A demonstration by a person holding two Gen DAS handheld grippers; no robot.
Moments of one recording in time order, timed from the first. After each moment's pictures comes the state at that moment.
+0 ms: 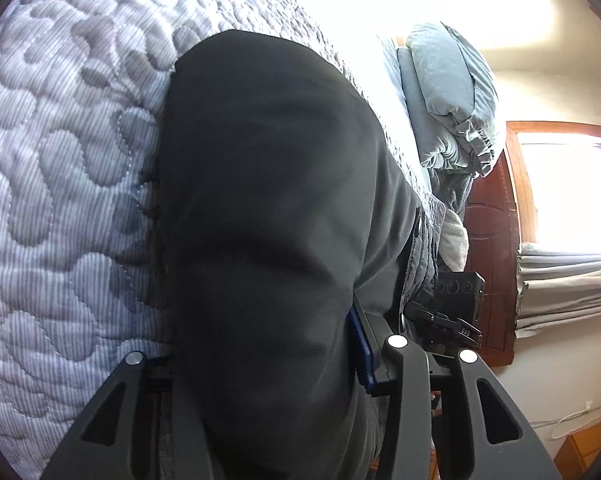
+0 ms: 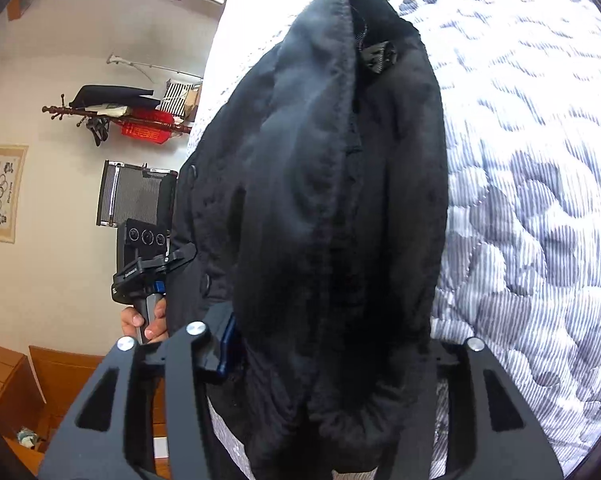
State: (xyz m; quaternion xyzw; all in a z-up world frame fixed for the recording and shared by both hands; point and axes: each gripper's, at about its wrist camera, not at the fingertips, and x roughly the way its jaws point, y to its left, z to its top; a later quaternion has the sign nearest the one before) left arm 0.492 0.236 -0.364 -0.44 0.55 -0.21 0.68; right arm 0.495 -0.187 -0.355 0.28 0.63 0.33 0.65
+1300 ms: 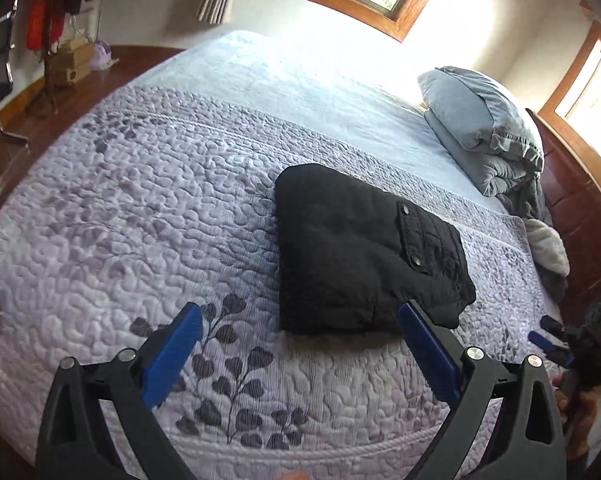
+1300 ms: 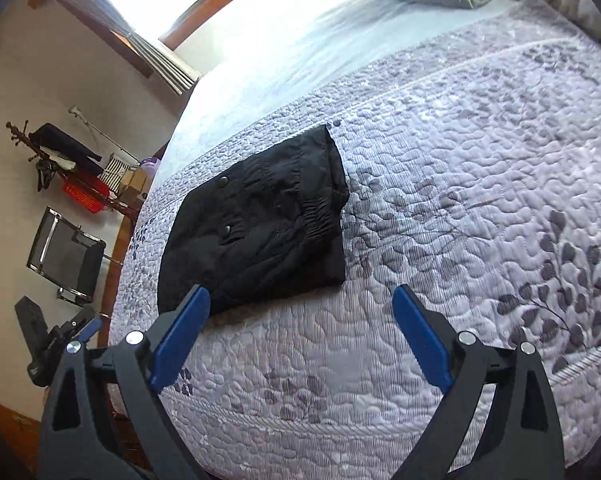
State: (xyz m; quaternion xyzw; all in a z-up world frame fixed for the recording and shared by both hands) left arm 0.283 0.211 -0.174 -0.20 0.44 0.02 0.88; right arm 0.297 -0.232 -0.199 0.20 0.48 0.14 0.84
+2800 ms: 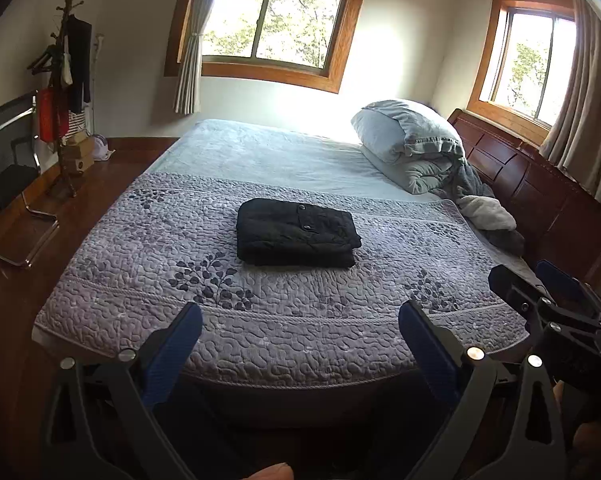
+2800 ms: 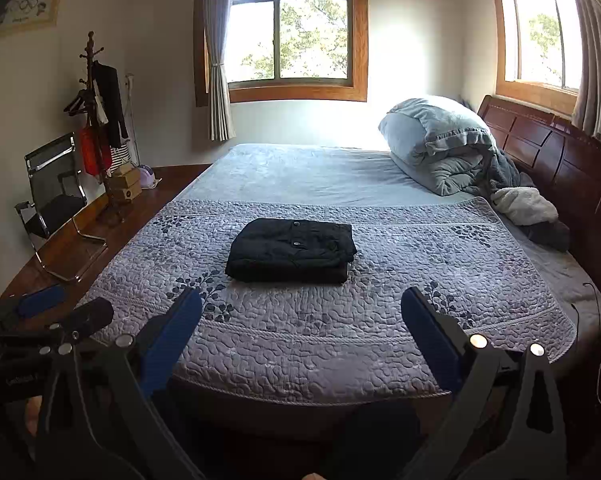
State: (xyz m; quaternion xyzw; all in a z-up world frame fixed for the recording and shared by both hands) left arm -0.040 0.069 0.010 -0.11 0.33 0.01 0.94; right arm -0.071 -0.116 0.006 -0.04 0.28 0.09 0.95
